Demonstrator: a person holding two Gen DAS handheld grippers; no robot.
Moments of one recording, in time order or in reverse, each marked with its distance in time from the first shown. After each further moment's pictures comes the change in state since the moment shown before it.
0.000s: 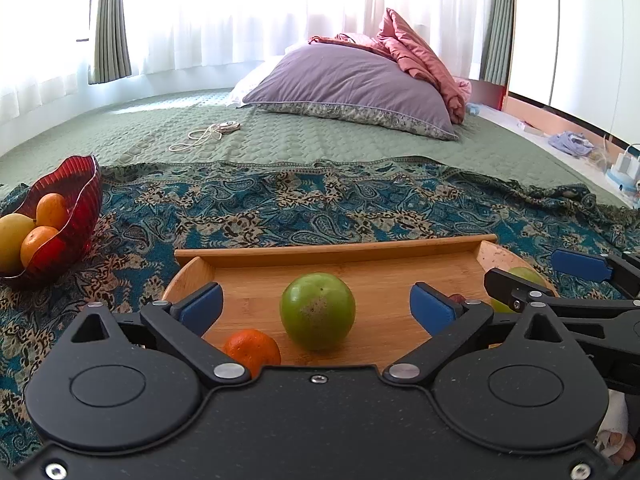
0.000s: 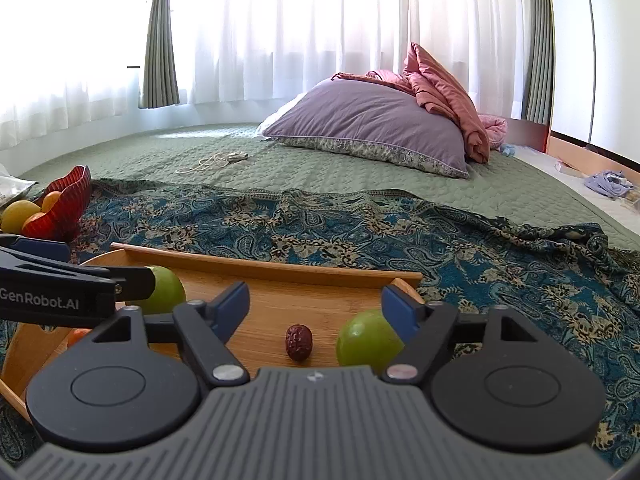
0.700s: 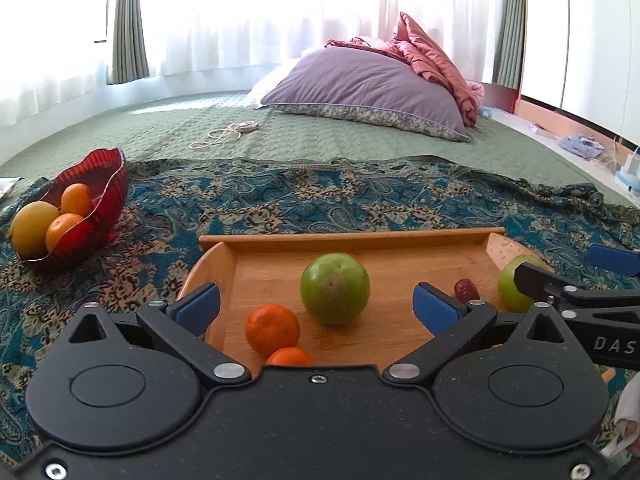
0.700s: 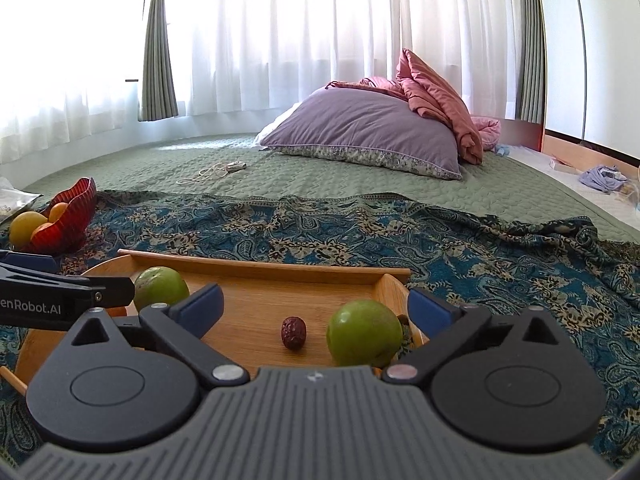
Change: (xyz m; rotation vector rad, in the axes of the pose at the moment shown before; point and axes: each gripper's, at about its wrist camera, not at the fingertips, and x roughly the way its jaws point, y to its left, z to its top) left arm -0.024 0.004 -0.019 -0.012 -0.010 0.050; right arm -0.023 -0.009 -0.008 0.028 -0.026 0.005
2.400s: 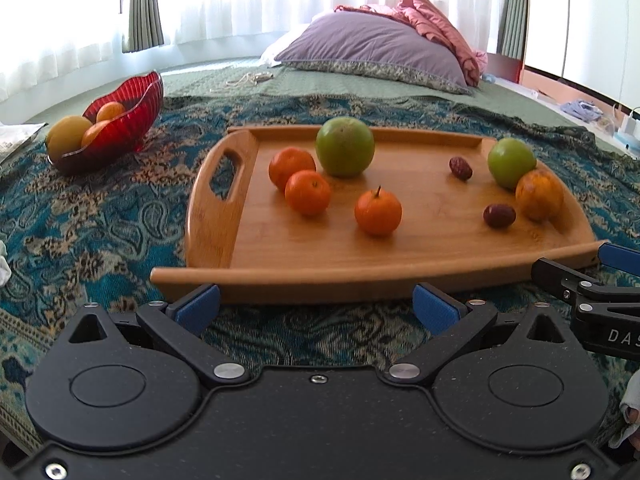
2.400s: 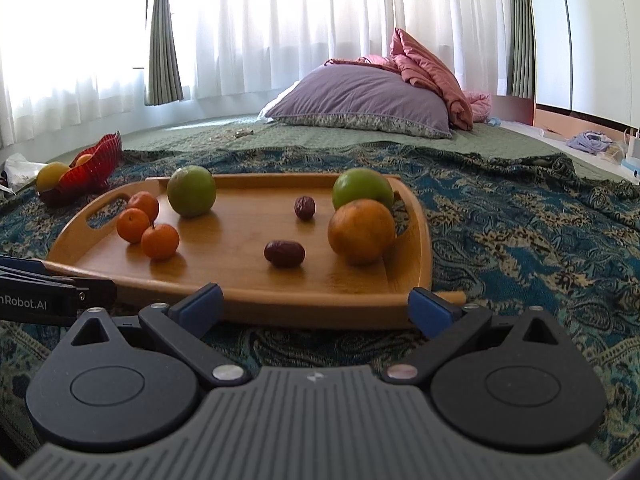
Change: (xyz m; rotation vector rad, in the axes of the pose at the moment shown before) left arm -0.050 0.002 -0.109 -0.011 0.079 0.028; right arm -0.060 0.007 -0.099 0.023 0.035 0.004
